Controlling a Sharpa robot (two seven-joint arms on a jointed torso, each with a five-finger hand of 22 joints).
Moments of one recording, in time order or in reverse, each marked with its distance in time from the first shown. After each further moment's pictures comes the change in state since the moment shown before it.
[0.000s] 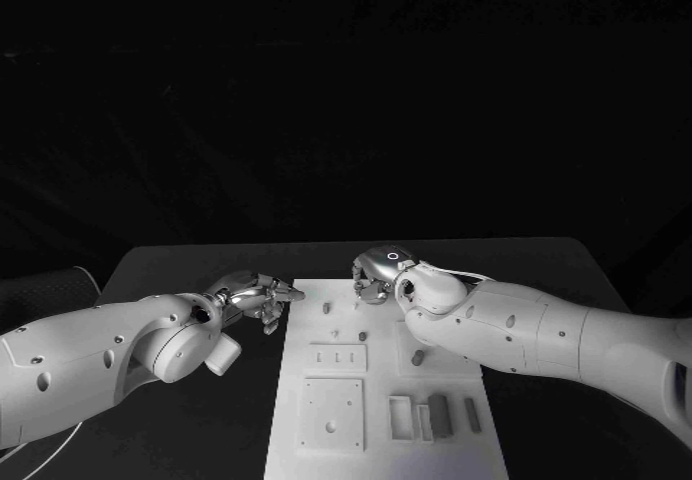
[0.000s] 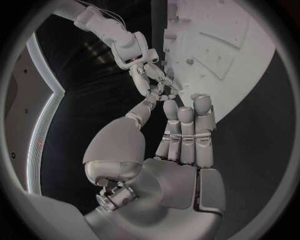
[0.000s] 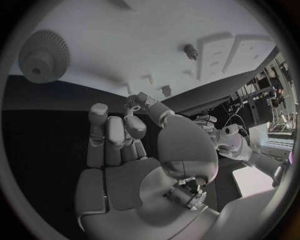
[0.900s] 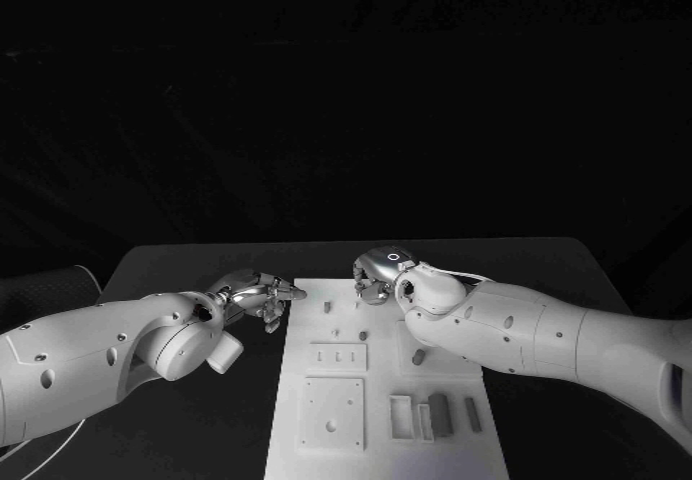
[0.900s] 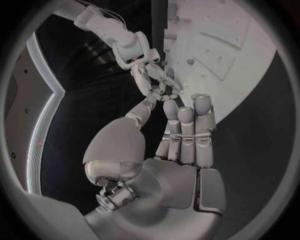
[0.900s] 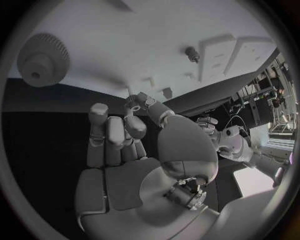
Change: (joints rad) left arm 0.000 0.003 0.000 -0.002 0.000 0.001 0.000; left_hand -0.004 0.004 0.000 0.000 0.000 0.001 0.001 0.000 0.001 -0.002 0.002 0.000 0.000 0.002 0.002 0.004 -0.004 0.000 0.000 0.000 0.000 0.002; right arm -0.007 0.013 0.000 -0.023 0.000 0.001 0.000; right_hand 0.000 0.000 0.000 0.000 0.003 0.000 0.000 -0.002 -0.001 0.000 0.001 0.000 -0.001 0.002 -0.002 0.000 -0.001 0.000 0.001 0.002 0.000 0.000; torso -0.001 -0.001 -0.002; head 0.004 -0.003
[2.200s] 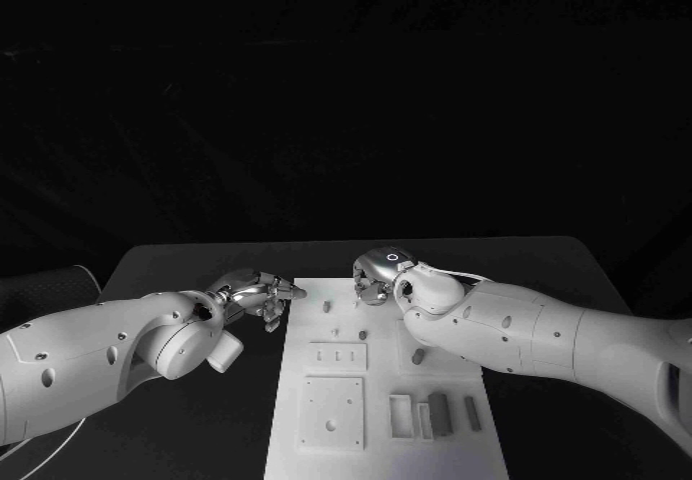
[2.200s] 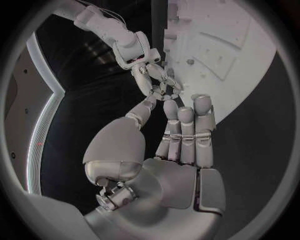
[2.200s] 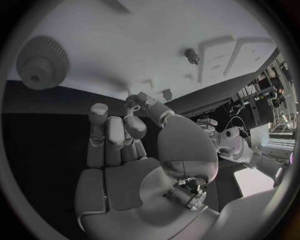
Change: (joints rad) left arm 0.000 0.002 0.000 -0.004 0.000 0.002 -0.001; left_hand 0.000 0.000 0.000 0.000 0.000 -0.002 -0.002 0.000 0.001 0.000 0.000 0.000 0.001 -0.005 -0.002 0.004 -0.004 0.000 0.000 0.000 0.000 0.002; right arm -0.003 0.005 -0.001 -0.005 0.001 0.010 0.000; right_hand 0.000 0.000 0.003 0.003 0.000 0.005 0.001 -0.001 0.000 0.002 0.001 0.000 0.000 0.000 0.000 0.000 -0.002 0.000 -0.004 0.000 0.000 0.000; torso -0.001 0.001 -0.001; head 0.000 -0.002
